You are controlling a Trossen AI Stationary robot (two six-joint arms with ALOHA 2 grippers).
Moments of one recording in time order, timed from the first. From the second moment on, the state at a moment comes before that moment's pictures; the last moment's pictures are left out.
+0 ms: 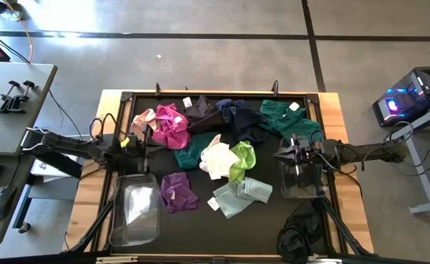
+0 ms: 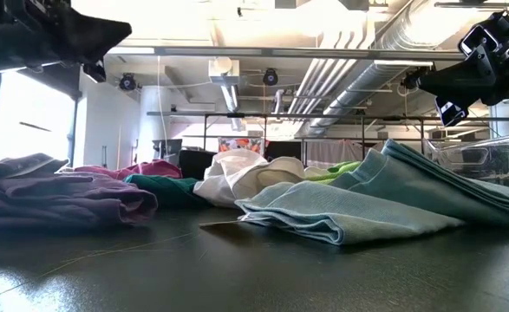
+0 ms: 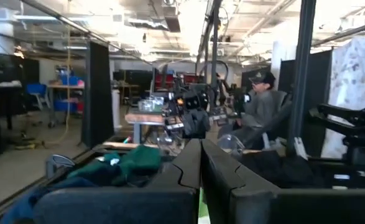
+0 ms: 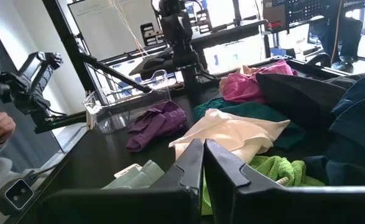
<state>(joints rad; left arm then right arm) -0.09 0.46 0.02 0.67 -0.14 0.00 0.11 0.08 0.01 0.02 0.12 0.26</state>
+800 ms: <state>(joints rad) -0.13 0.47 0.02 0.60 -0.24 0.16 0.10 0.09 0.01 0.32 0.22 0.46</state>
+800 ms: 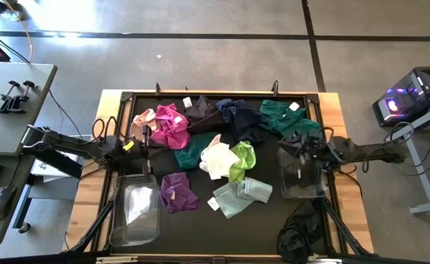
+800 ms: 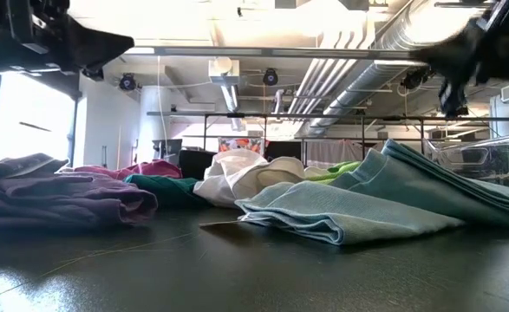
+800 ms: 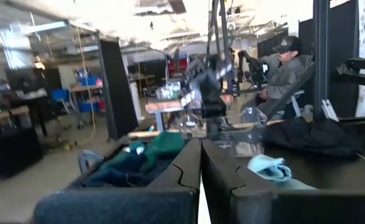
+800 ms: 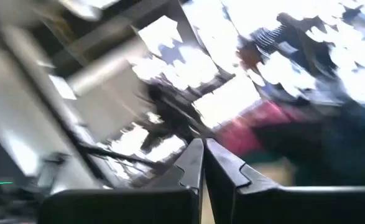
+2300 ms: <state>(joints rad) -0.13 0.47 0.02 0.60 -0.25 0.03 -0.54 1.54 1.27 -1.19 0.29 0.19</state>
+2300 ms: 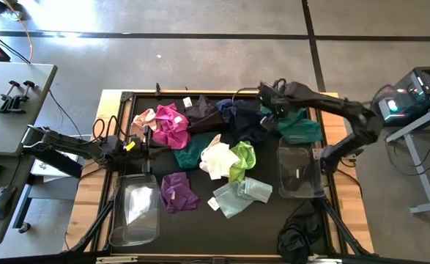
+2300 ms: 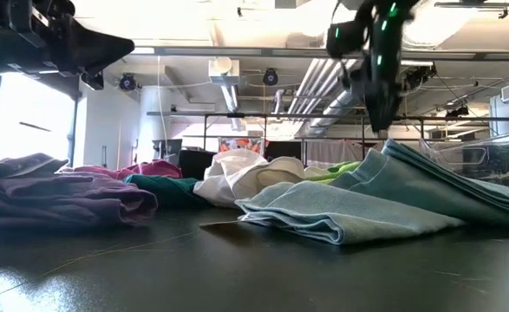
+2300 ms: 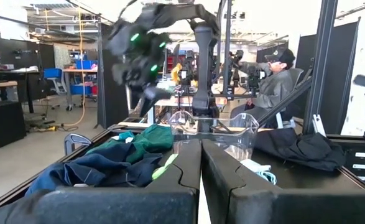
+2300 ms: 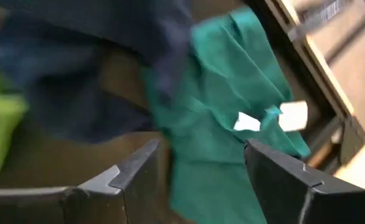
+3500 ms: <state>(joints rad) -0.13 0.47 0.02 0.58 -0.19 -0.05 -0.63 1.68 1.20 -1.09 0.41 0.15</state>
